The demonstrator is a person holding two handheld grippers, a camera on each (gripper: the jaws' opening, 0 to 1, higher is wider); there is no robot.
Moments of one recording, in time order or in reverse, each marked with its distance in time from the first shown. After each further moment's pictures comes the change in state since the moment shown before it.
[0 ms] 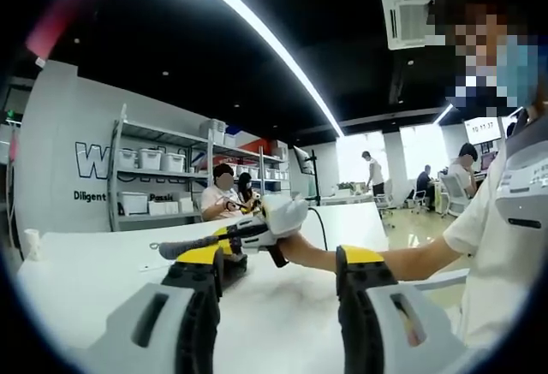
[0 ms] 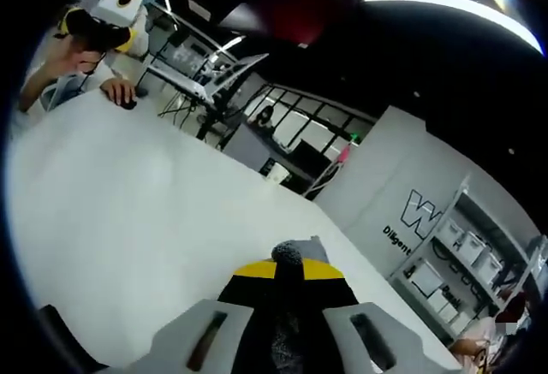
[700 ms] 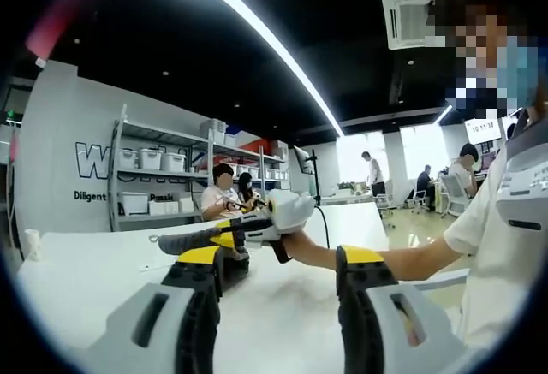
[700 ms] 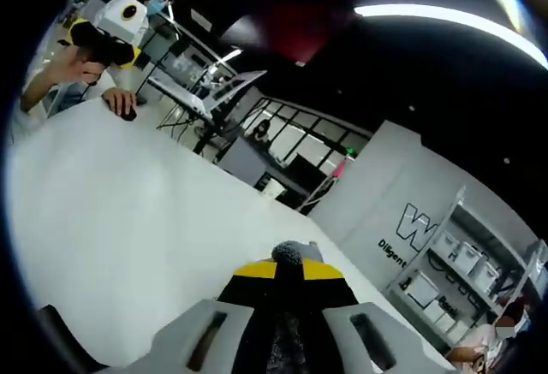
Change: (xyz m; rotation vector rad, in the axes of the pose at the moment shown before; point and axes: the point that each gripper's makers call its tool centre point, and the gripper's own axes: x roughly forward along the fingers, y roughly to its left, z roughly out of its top) left arm 0.000 -0.001 0.000 0.000 0.000 0.001; right arm -0.008 -0.005 0.014 -0.005 -0.062 -0.022
